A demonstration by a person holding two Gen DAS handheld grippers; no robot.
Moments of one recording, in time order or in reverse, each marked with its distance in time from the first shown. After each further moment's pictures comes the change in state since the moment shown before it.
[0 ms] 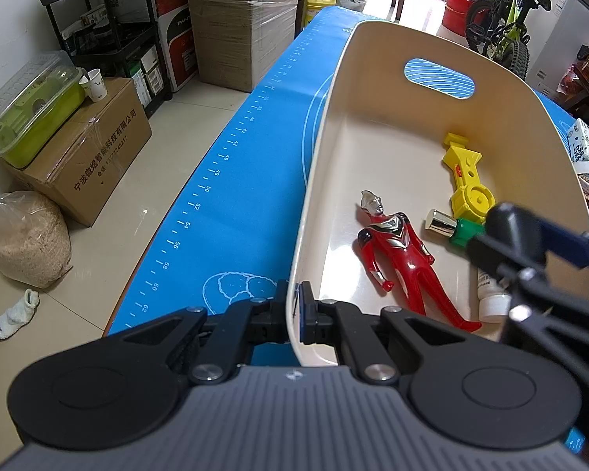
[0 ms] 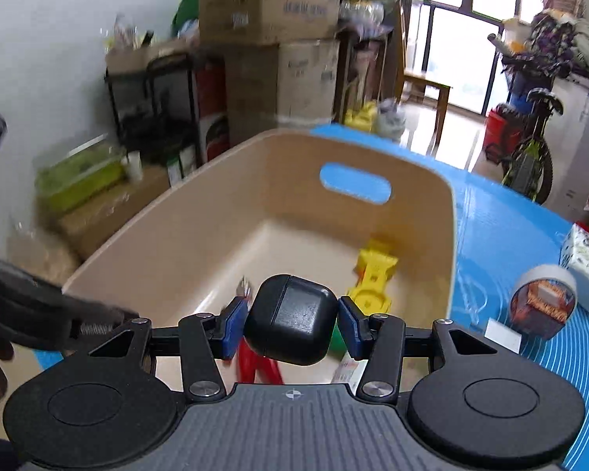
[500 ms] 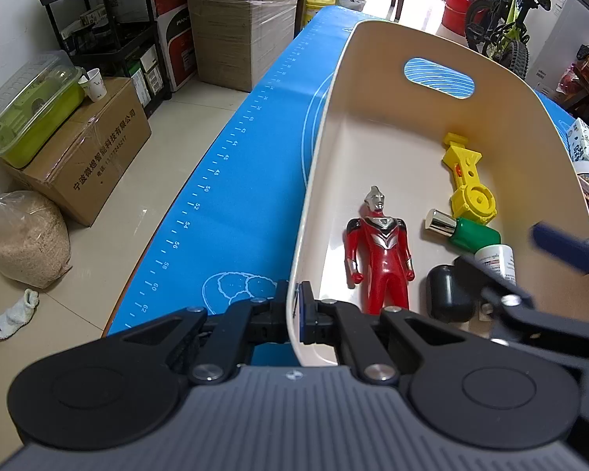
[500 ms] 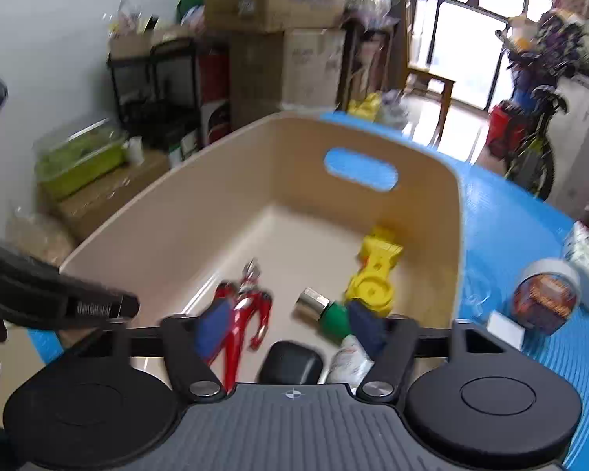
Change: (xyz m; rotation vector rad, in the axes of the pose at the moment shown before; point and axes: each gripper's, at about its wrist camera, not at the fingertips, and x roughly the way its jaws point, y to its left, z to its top) left arm 0.001 0.001 0.001 0.001 0.001 0.000; right arm -0.004 -0.001 -0.002 -0.019 -0.005 -0.011
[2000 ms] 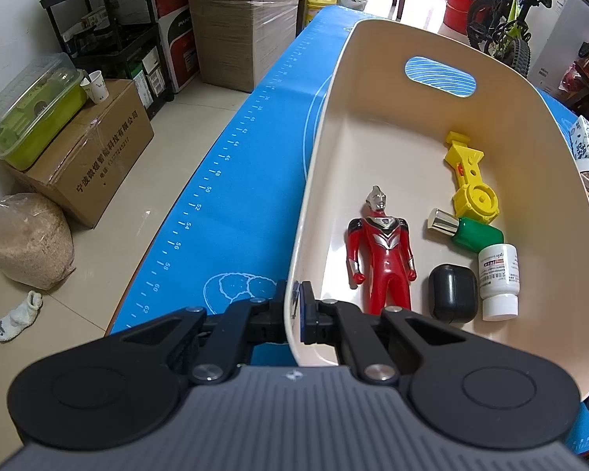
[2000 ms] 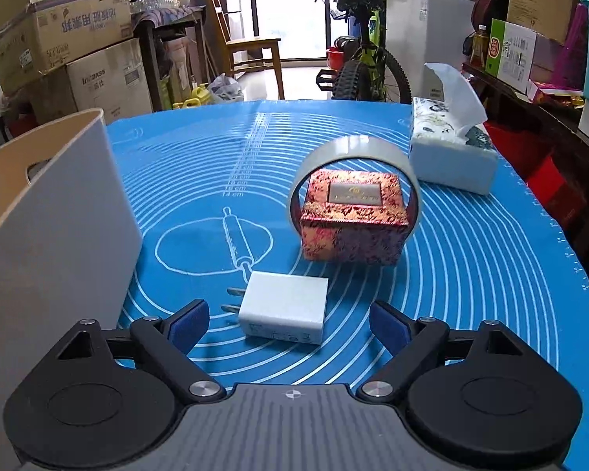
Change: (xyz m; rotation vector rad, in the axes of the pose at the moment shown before) left arm 0.000 -0.002 -0.001 0.007 -0.003 0.013; right arm 0.081 -0.181 -0.062 0.424 0.015 -0.293
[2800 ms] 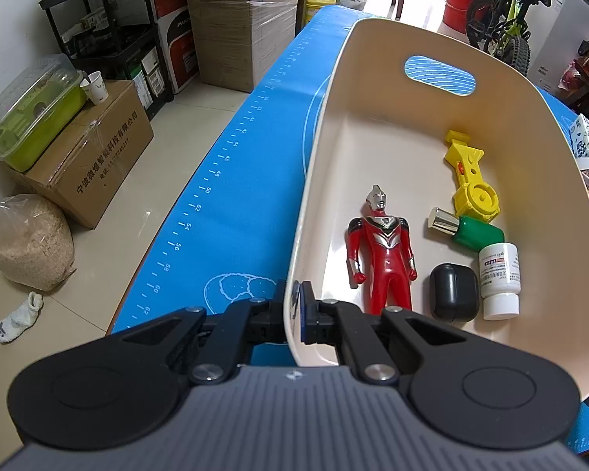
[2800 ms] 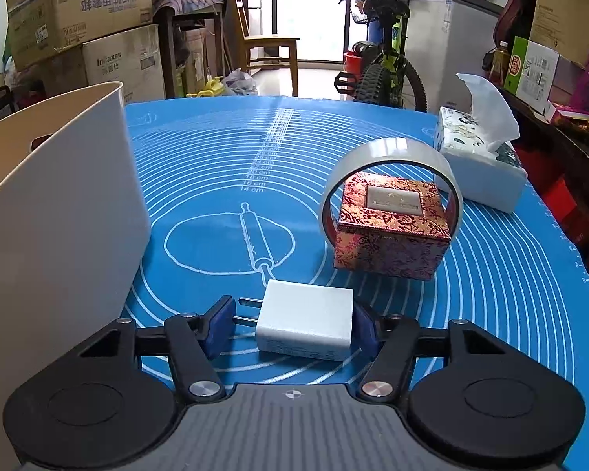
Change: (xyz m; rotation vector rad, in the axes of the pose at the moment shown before) left arm 0.000 -0.002 0.000 0.006 0.001 0.004; right arm 0.013 0.015 0.003 -0.078 0.001 0.002
